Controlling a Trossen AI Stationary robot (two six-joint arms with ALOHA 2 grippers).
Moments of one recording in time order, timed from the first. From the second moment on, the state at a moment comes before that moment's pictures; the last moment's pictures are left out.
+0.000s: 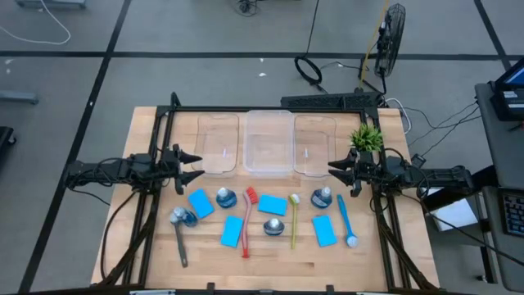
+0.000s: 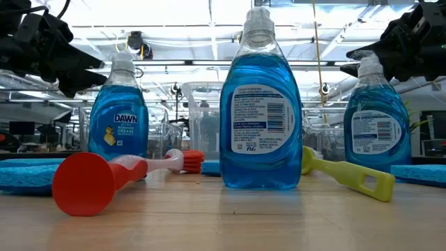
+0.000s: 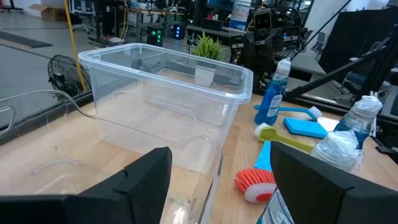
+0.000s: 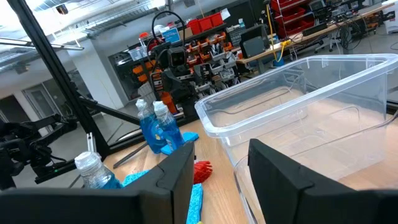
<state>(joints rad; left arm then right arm) -0.04 0.01 0.08 -0.18 -0.24 -0.22 0.02 0.01 0.02 0.02 0.15 0.37</state>
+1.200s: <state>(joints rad) -0.04 0.01 0.08 -0.17 -0.24 -0.06 0.02 0.01 0.02 0.21 0.16 0.39</state>
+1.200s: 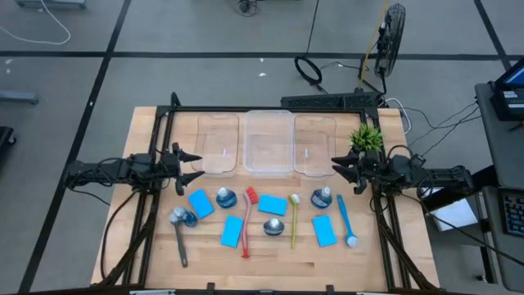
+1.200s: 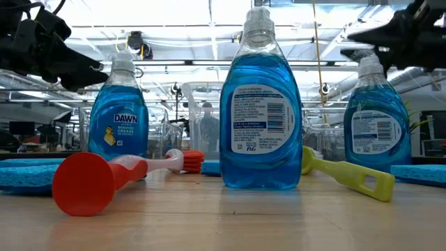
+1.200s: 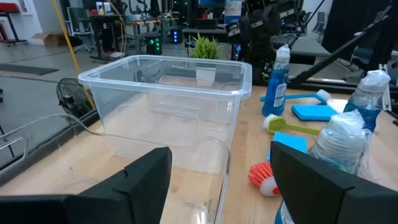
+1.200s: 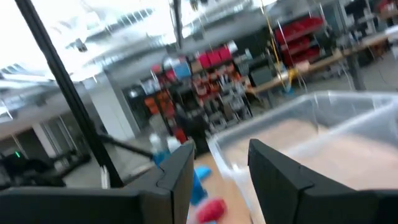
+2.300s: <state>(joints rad) -0.04 0.01 0.08 -0.10 -0.23 -0.09 0.02 0.30 0.32 0.10 -0.01 0.28</state>
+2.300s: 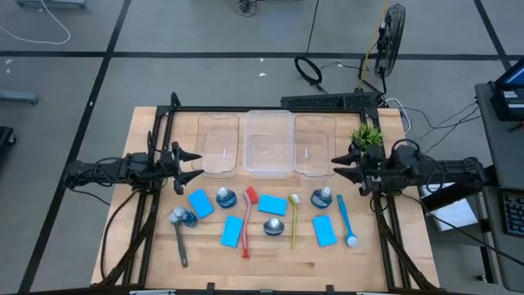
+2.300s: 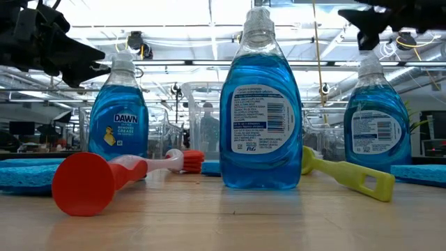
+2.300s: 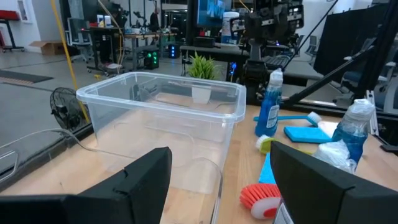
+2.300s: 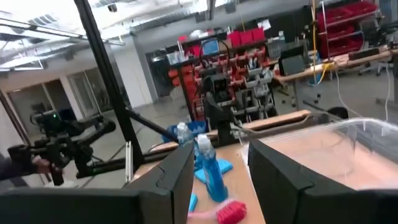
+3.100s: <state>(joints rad) -0.04 0.01 0.08 -0.10 -0.23 -0.09 0.04 0.56 0.80 -0.55 -0.16 0.22</state>
